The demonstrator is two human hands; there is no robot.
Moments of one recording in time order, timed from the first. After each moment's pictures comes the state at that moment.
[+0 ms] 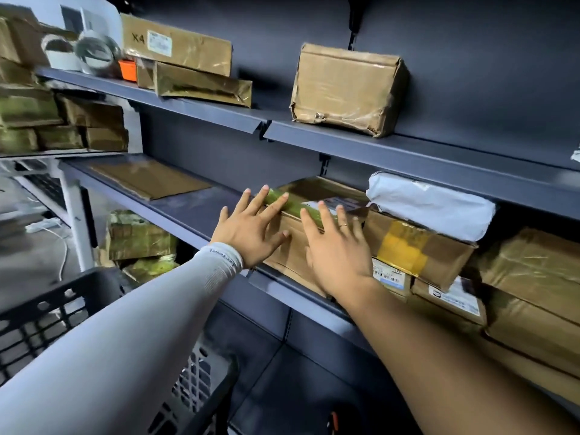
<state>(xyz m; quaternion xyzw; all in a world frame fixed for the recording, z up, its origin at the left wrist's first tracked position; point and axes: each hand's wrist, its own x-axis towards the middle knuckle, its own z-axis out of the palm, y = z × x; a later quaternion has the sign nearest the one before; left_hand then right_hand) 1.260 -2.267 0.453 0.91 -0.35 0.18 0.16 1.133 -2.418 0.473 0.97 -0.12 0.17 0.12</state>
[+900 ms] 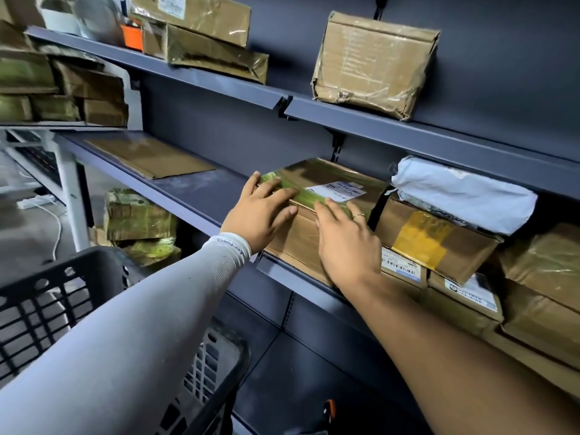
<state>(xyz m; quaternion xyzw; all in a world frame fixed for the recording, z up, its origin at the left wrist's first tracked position) 1.303 -2.272 0.418 0.85 -0.40 0.25 0.24 1.141 -2.403 0.460 0.96 -0.18 0.21 0.06</state>
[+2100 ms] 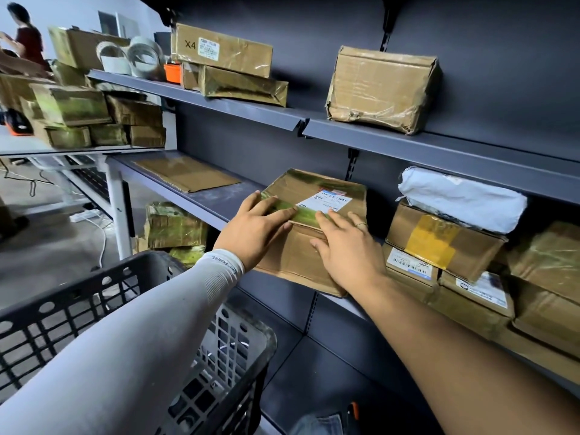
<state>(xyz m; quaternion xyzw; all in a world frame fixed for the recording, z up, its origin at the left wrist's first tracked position) 1.243 -2.198 0.440 0.87 -0.39 0.26 0.18 1.114 -2.373 0.475 0.98 -0.11 0.16 0.02</state>
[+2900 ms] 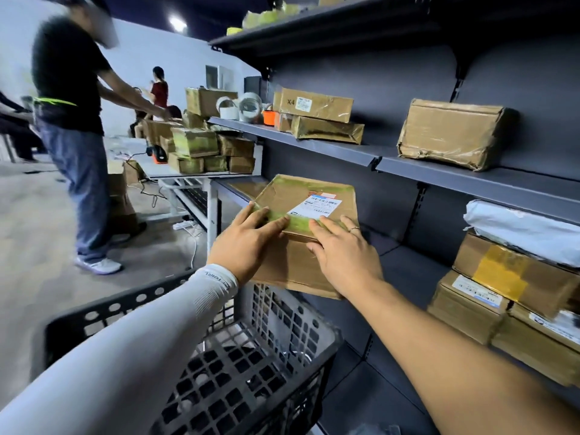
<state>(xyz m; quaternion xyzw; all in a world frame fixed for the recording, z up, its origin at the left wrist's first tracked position) 1.159 -2.037 0.474 0.88 -0.27 0.37 0.14 1.095 -2.247 0.509 0.98 0.04 0.19 -0.01</state>
